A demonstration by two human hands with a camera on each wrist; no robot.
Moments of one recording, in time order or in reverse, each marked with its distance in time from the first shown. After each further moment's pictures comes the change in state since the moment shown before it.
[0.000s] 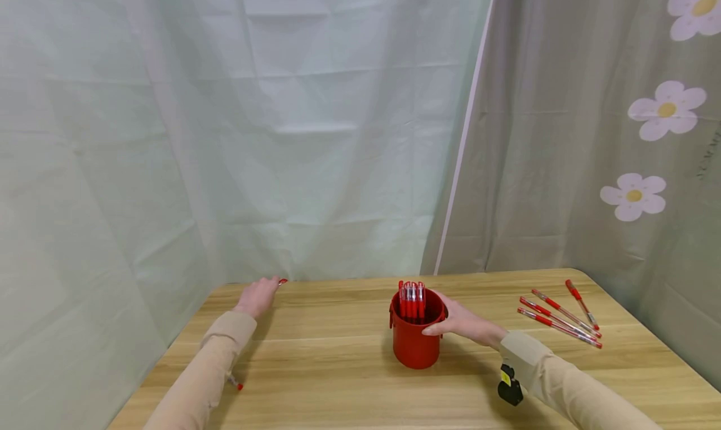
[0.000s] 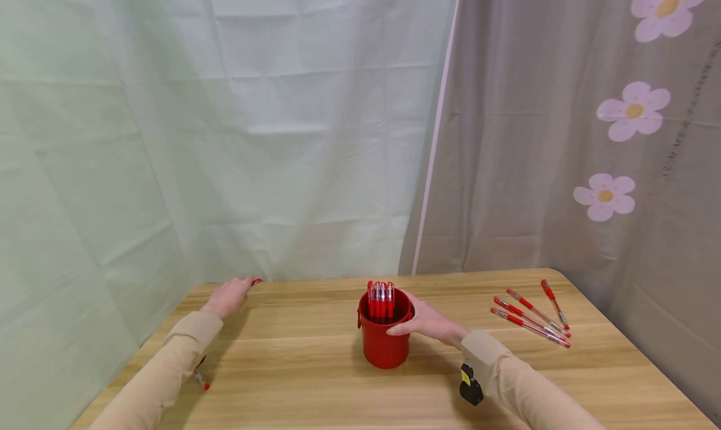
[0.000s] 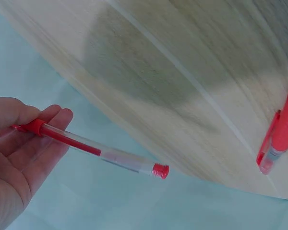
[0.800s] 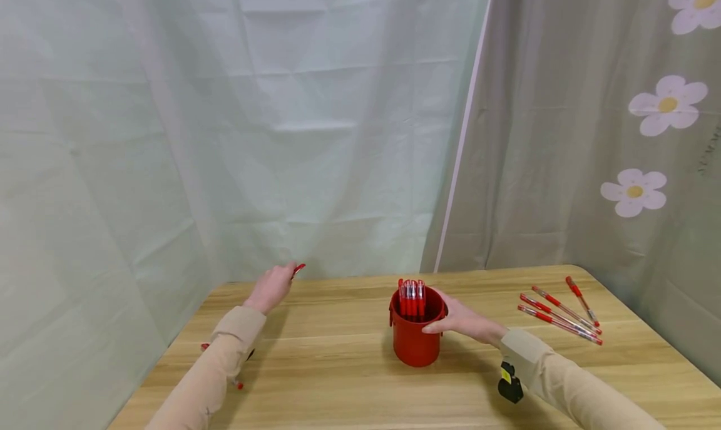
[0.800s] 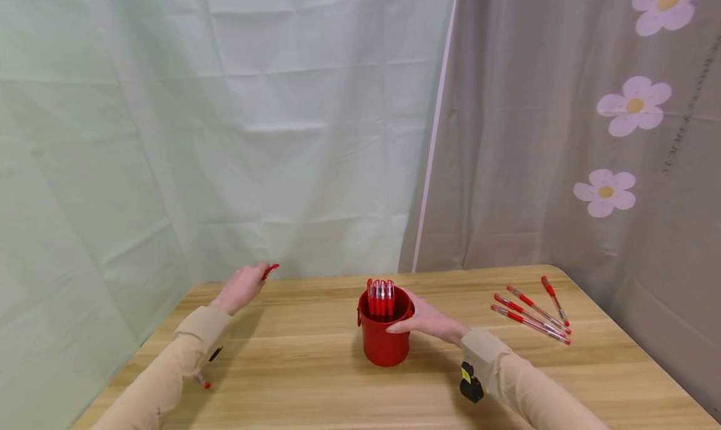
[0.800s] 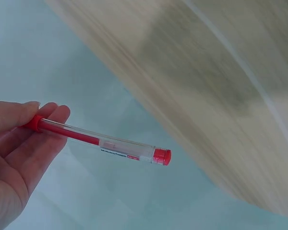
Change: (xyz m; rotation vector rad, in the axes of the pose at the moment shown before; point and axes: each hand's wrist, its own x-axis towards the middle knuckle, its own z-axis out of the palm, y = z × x) left_hand 0.021 0.032 -0.017 -0.141 0.127 0.031; right_hand 0.000 0.003 -0.001 0.015 -0.006 -0.014
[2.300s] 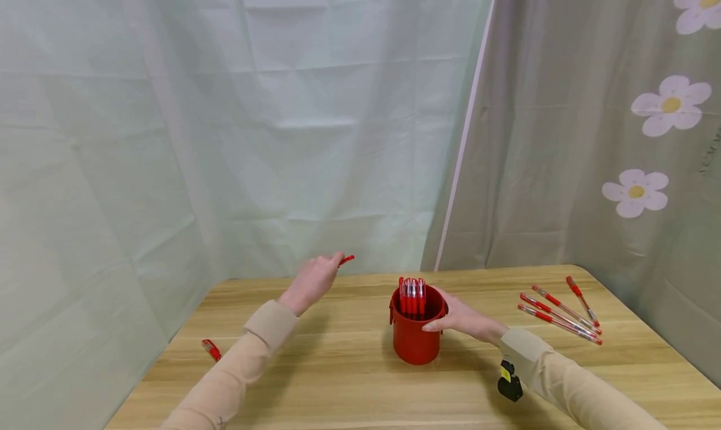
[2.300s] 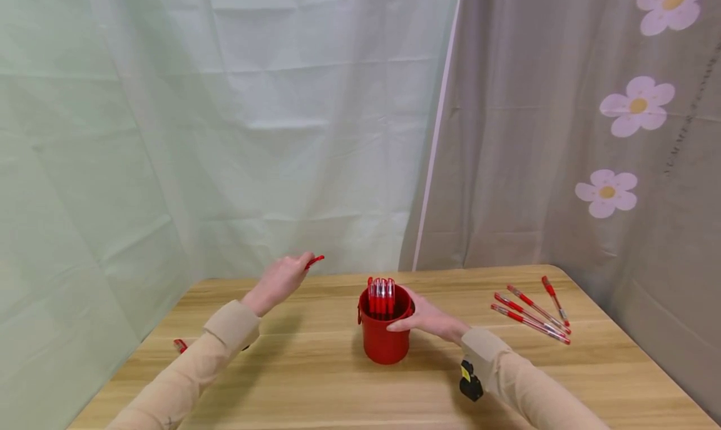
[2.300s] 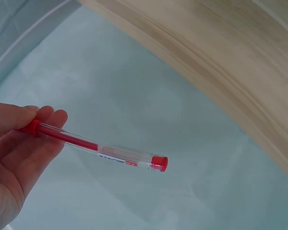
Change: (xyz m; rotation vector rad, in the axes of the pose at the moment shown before) left_hand 0.028 0.092 -0.014 0.057 0.208 0.339; right_hand 0.000 -0.002 0.000 -0.001 -0.015 -0.010
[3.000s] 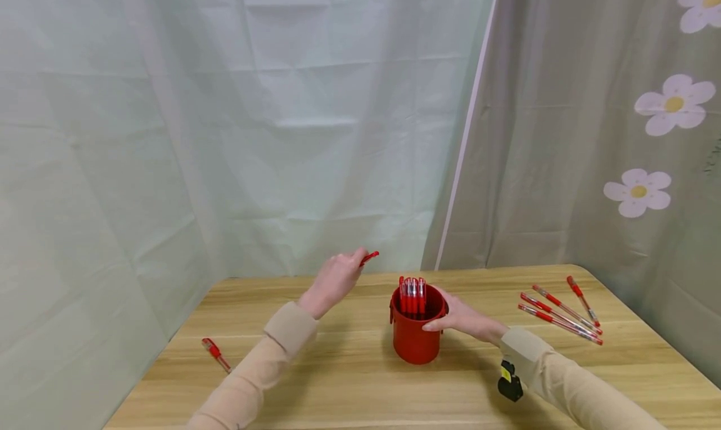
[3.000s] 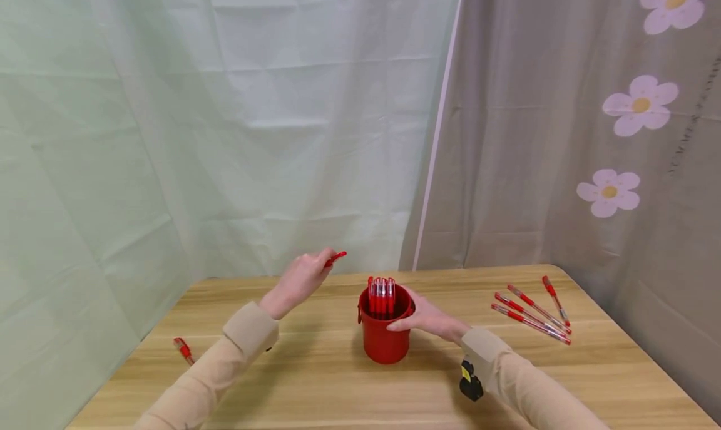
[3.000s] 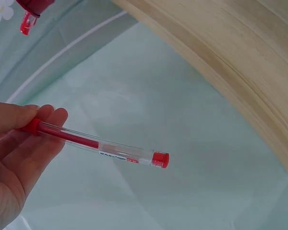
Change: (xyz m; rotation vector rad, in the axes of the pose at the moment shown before) left_hand 0.026 0.039 -0.001 -0.162 0.067 0.009; right_hand -0.003 -0.006 0.002 0.010 0.005 0.007
